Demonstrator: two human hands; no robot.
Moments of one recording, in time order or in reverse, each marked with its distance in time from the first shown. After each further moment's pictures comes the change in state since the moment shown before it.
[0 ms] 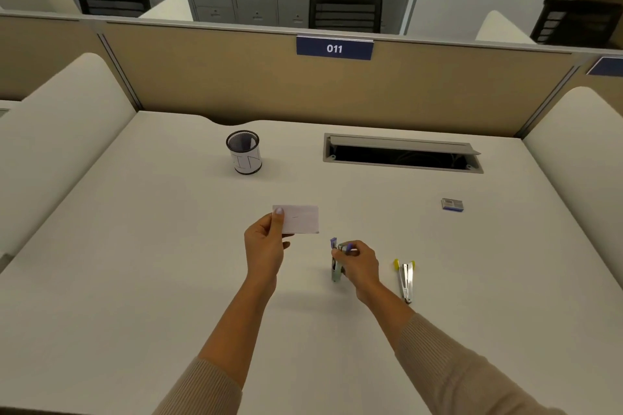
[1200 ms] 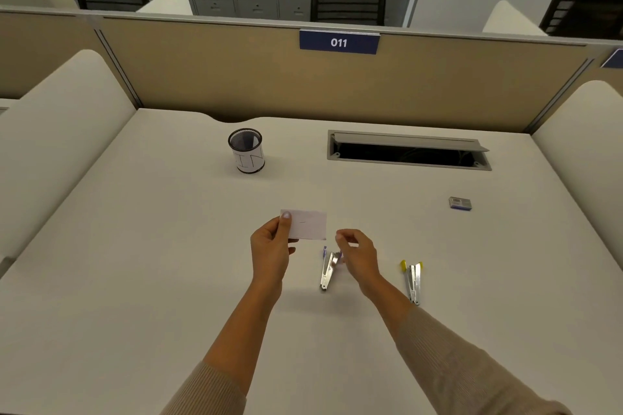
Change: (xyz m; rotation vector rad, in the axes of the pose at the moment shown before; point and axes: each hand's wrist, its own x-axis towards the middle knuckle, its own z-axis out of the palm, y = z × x) left_hand 0.006 -0.005 0.001 -0.003 -0.022 -0.033; right_hand 0.020 -0.006 0.013 -0.031 -0.029 -0.169
